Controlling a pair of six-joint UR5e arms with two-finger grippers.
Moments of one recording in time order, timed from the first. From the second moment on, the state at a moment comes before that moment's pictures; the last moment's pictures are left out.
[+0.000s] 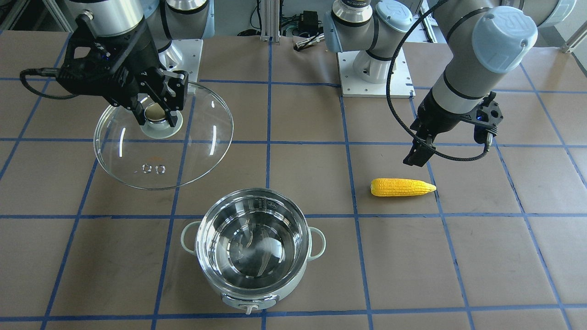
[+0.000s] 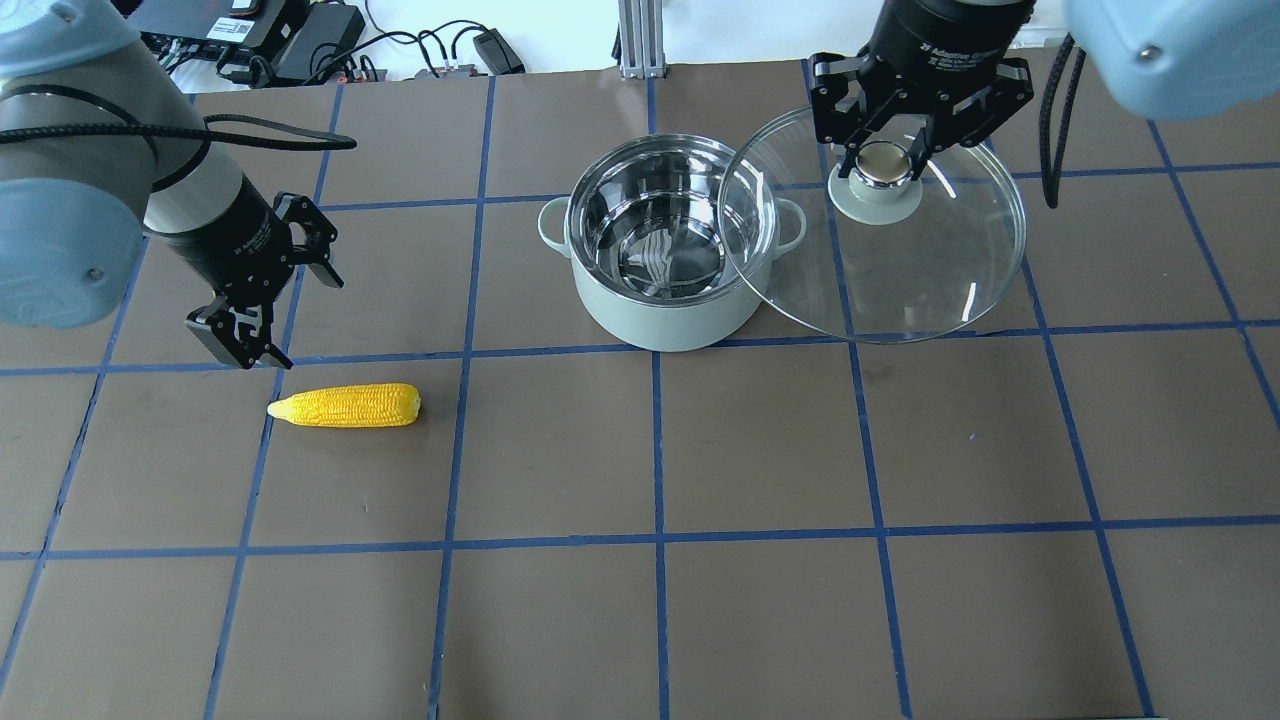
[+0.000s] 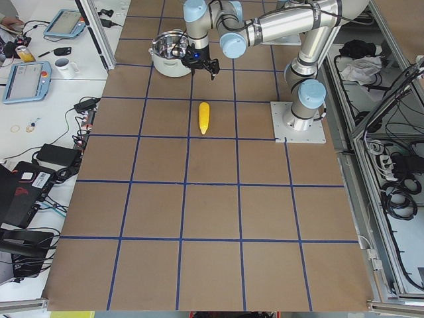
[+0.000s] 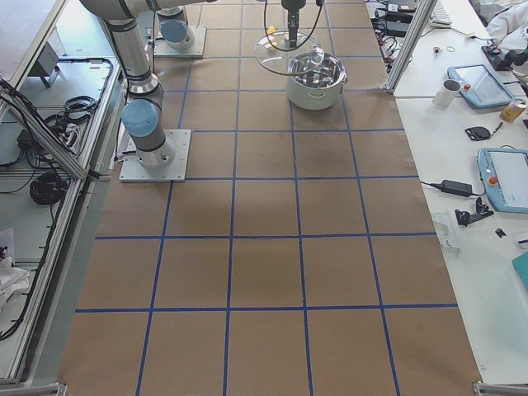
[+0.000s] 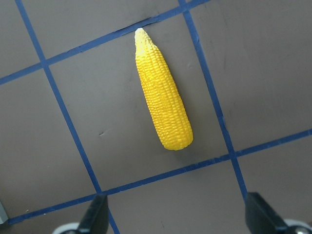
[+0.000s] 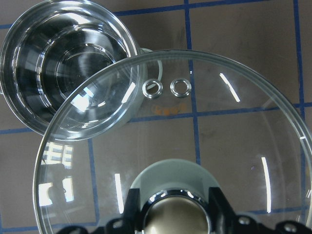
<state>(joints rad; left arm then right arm) -1.41 -1.58 -1.79 -1.42 1.57 -1.08 1.67 -1.52 1.42 -1.57 -1.56 0.19</state>
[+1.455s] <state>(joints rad) -1.28 -1.82 -2.10 -0.86 1.53 -1.10 1.66 -1.58 1.47 -1.56 -1.55 0.16</state>
